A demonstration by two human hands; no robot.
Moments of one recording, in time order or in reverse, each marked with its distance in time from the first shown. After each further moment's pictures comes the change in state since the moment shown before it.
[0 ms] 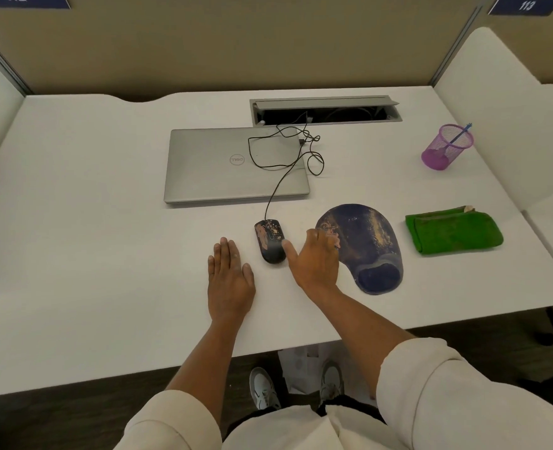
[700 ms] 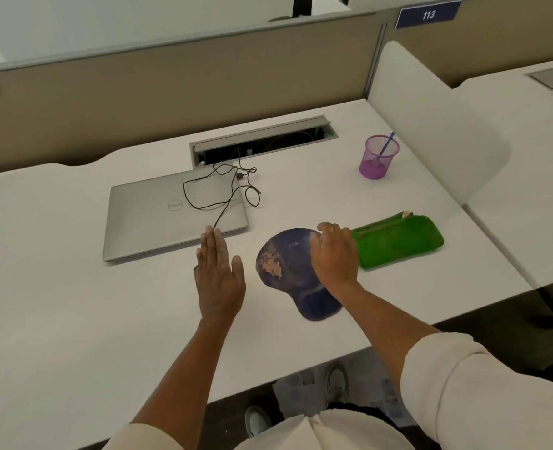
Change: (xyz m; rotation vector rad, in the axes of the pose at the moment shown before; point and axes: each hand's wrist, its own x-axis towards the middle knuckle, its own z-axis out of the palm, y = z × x) left_hand 0.039 0.150 -0.016 -0.099 0.216 0.221; right_hand 0.083 0.148 -0.079 0.064 0.171 -0.017
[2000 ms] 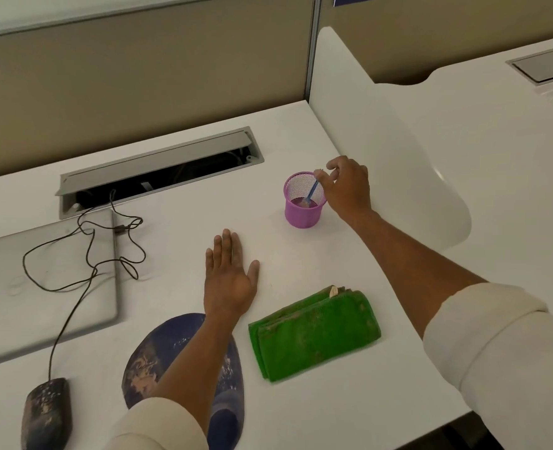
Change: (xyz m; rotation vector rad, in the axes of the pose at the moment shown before) left_hand 0.166 0.168 0.242 0.232 -0.399 0.057; right_hand 0.341 0.221 -0.024 0.305 -0.031 0.138
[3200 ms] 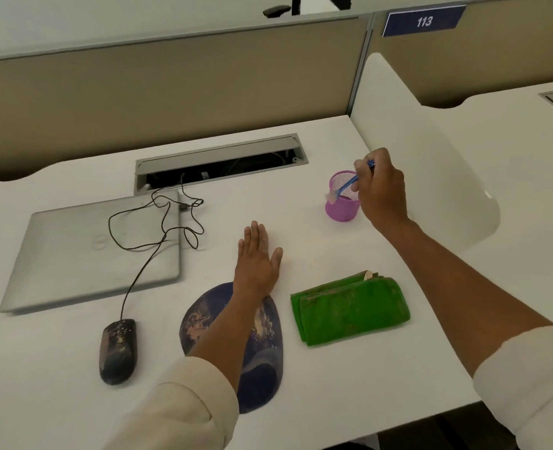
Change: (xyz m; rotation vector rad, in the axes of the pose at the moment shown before) left_hand -0.039 -0.026 -0.039 -0.226 -0.027 0.002; right_hand -0.080 -0.077 -0.041 0.114 0.107 -0.176
